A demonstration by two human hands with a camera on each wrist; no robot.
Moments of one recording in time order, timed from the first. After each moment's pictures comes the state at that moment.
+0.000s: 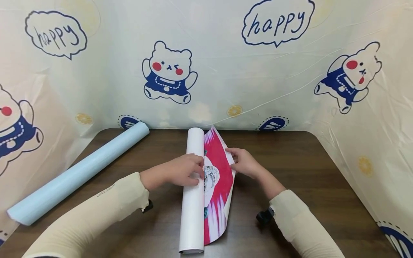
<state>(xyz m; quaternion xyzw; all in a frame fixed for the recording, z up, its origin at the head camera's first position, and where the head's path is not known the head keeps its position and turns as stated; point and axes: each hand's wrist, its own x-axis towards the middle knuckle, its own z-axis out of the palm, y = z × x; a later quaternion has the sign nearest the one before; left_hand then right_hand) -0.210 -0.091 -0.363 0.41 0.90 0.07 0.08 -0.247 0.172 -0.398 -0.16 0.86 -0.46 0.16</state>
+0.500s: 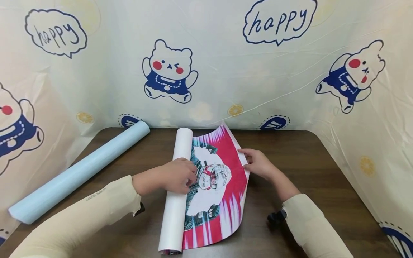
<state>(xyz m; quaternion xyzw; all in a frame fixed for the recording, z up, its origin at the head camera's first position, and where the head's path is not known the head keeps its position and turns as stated) -0.196 -0.104 -0.368 0.42 0.90 -0.03 0.09 -0.245 0.215 -0.404 -0.16 0.86 -0.46 0.15</state>
